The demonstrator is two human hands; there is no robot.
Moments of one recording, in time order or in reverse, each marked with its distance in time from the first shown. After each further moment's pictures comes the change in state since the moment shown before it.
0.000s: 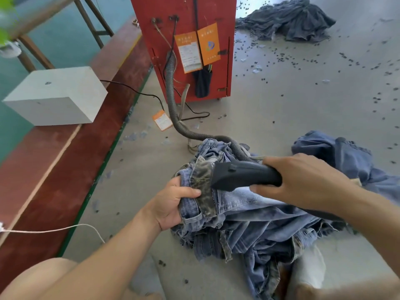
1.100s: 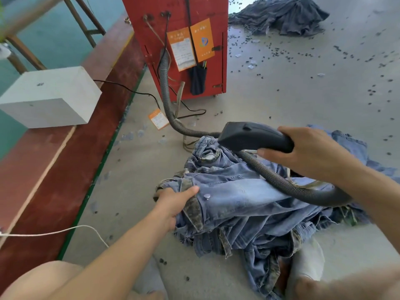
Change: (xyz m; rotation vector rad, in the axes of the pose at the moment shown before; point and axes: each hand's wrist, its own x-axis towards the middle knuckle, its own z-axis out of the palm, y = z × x) left_hand 0.022 -0.025 -0.008 0.400 0.702 -0.220; right_hand 0.016 0.023 -0.010 0.259 0.189 0.097
